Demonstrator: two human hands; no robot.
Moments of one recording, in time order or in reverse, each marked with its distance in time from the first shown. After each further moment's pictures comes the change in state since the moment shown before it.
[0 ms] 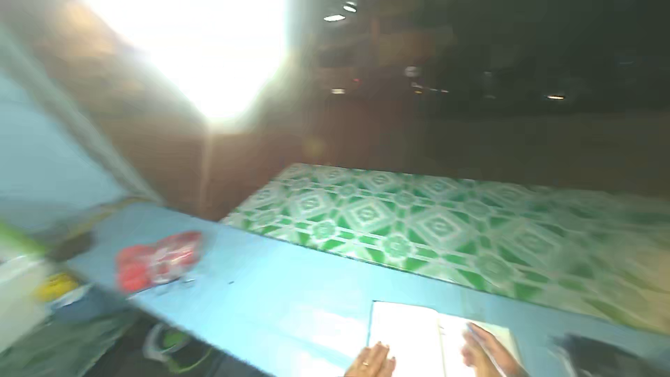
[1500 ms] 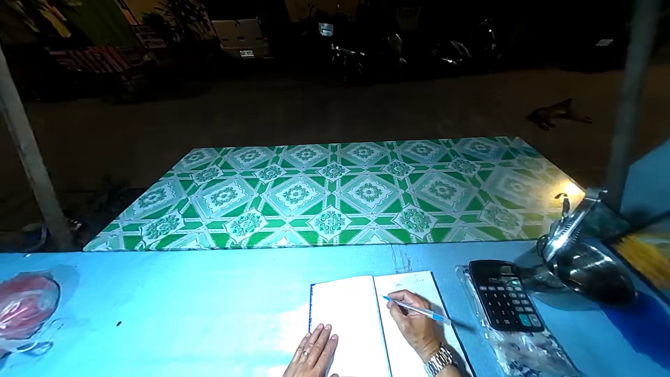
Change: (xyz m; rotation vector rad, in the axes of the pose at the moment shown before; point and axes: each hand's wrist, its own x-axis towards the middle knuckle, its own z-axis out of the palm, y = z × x) left_hand 0.001 -0.014 0.003 0.086 -0.029 0.119; right_hand 0.004 0.028 0.014 -0.029 0.100 -0.351
